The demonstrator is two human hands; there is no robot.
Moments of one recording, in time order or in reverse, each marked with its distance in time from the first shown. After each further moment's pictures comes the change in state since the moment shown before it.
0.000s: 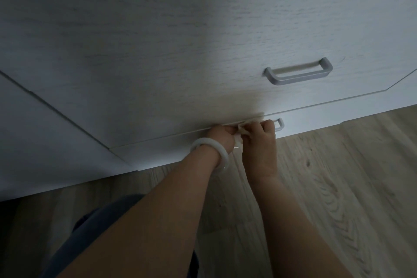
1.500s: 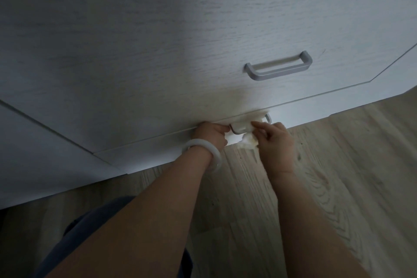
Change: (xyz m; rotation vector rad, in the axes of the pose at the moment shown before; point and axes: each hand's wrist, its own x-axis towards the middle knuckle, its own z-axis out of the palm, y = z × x) left_hand 0.008 -0.003 0.011 -0.222 0.078 -0.075; right_hand 0.010 0.037 -0.040 0.143 -0.038 0.191
